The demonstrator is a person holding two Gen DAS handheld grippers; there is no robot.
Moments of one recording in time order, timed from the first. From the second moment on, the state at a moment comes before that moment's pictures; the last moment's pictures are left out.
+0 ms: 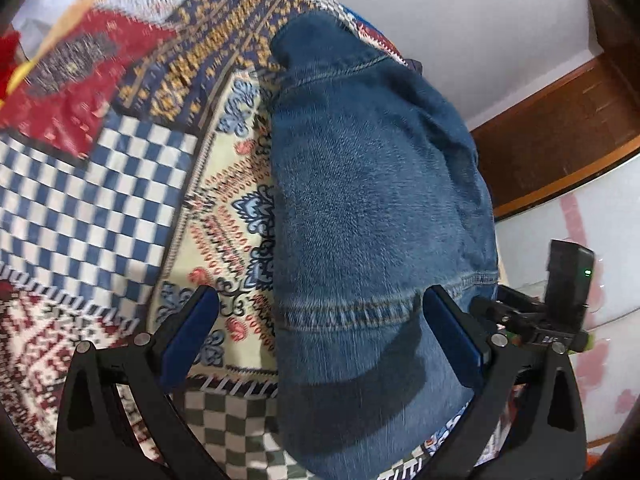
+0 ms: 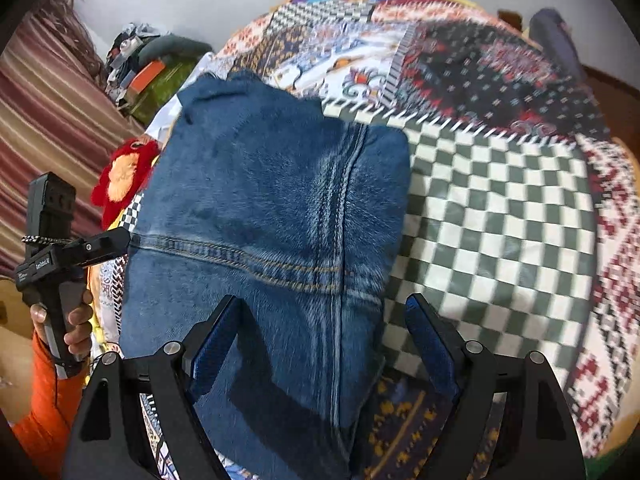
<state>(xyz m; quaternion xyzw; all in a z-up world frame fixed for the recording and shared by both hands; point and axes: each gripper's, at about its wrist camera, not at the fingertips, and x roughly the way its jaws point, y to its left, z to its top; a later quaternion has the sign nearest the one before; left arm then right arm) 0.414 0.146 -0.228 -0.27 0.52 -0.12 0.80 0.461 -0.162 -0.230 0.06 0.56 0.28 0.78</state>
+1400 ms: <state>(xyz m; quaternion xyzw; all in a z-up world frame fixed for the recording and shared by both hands) 0.318 0.160 -0.090 -0.26 0.42 -0.15 0.86 0.410 -0.086 -0.126 0.13 0.50 0.39 0.76</state>
